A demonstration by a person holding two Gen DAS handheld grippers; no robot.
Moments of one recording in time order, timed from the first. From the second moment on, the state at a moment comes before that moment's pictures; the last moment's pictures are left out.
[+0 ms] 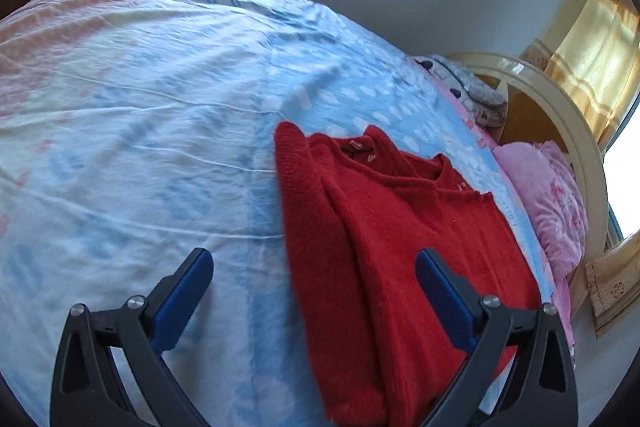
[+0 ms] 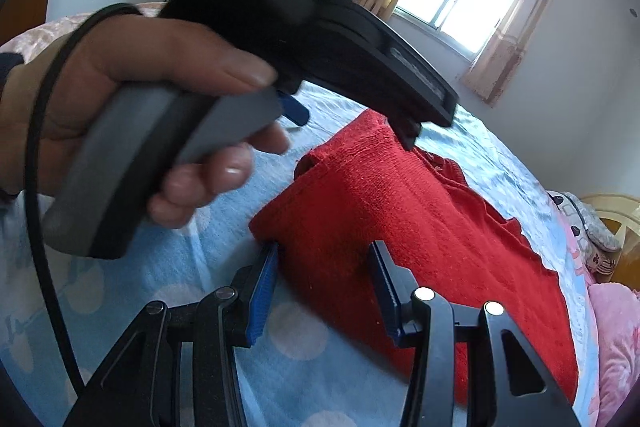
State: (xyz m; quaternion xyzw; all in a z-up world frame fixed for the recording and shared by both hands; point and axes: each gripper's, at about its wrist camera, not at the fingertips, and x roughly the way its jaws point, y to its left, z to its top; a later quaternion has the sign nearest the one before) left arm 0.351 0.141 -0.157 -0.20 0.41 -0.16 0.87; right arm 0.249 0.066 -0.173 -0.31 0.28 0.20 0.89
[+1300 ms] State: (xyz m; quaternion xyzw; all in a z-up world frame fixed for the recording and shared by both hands) left arm 0.362 0.143 -0.142 -0.32 0.41 -0.23 0.82; right arm 0.234 0.021 -0.124 -0.19 0.29 0.24 0.90
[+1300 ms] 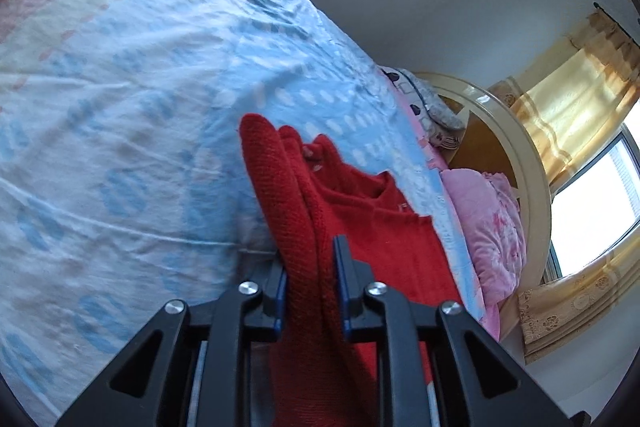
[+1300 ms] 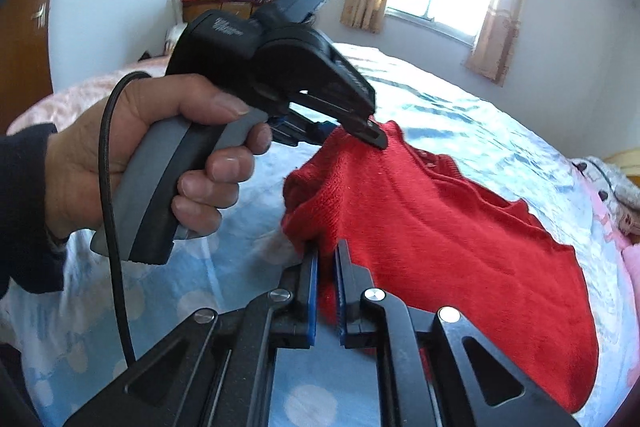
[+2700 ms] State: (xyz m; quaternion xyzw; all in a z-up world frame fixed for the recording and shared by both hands) left arm 0.397 -0.046 -0.082 -0.24 0.41 -0.31 0.82; right arm 0.234 -0.168 -0.085 -0.05 0.29 0.15 0.94
